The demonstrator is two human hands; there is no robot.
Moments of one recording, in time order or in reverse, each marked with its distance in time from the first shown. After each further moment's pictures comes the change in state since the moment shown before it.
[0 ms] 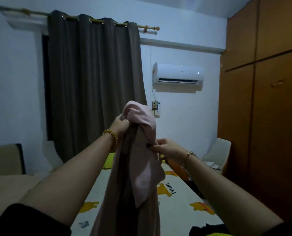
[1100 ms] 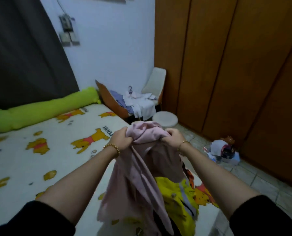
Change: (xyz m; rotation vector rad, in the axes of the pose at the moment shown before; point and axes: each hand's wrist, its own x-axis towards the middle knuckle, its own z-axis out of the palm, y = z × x) left_hand 0.017 -0.303 0.356 0.632 -0.629 -0.047; right_hand -0.031 0.396 -0.153 -0.156 0.429 0.481
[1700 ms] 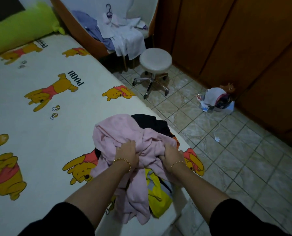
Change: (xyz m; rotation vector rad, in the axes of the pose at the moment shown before) left_hand 0.032 -0.057 0.277 0.478 -0.463 -0.093; right_hand 0.017 0.265 0.085 -0.597 -0.328 0.358
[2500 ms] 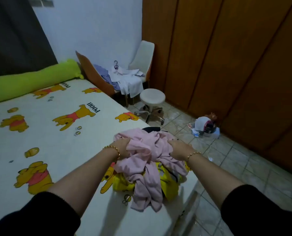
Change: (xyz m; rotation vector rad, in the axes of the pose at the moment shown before) left_hand -0.159 -0.081 -0.115 -0.023 -0.019 0.178; right_hand -0.166 -0.067 -0.084 -0.202 -0.001 -0.111
